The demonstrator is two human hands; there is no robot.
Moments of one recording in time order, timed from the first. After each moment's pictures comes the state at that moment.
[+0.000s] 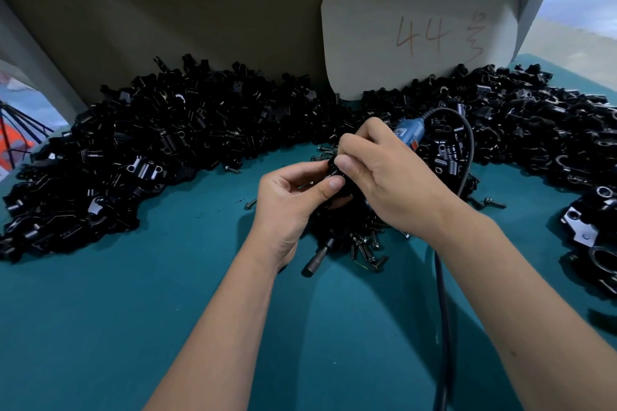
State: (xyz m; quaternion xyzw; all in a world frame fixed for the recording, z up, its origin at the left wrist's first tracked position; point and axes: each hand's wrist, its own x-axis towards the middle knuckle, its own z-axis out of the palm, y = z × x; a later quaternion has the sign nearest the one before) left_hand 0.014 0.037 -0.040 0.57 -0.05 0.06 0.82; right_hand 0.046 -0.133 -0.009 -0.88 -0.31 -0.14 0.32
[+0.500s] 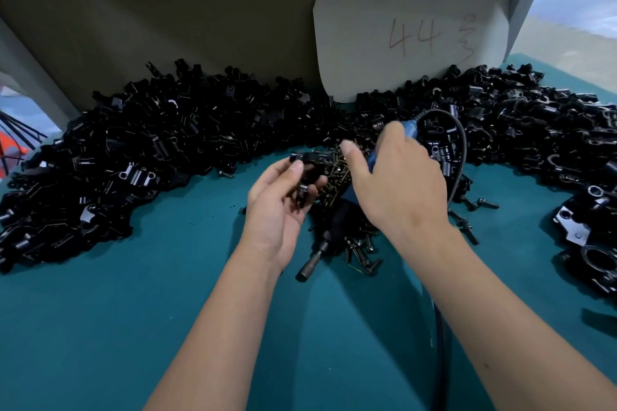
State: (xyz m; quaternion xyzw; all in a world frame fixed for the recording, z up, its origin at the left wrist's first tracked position) left_hand 0.021 0.039 -0.043 0.46 0.06 0.05 0.88; right_hand 0.039 -0.119 -0.013 -0.93 -0.01 -0.24 0.27
